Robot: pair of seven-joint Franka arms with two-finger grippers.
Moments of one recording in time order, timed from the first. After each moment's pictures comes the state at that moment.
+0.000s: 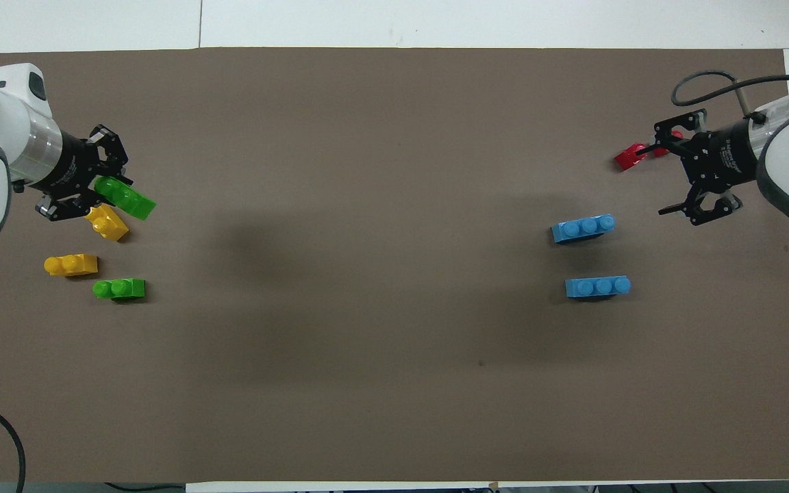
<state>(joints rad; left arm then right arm) 0.01 0.12 -0.12 -1.65 0.01 1.81 -1.02 -0.07 0.30 -0.04 -1.70 0.45 1.89 0.99</state>
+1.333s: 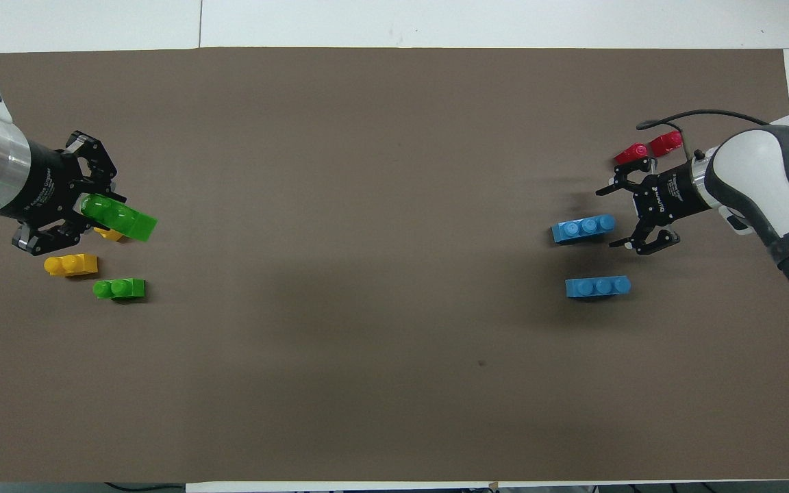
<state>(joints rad) -0.02 0.02 -0.15 -1.64 -0.02 1.66 -1.22 -0.10 0.39 -0.04 -1.82 0.57 1.90 1.07</state>
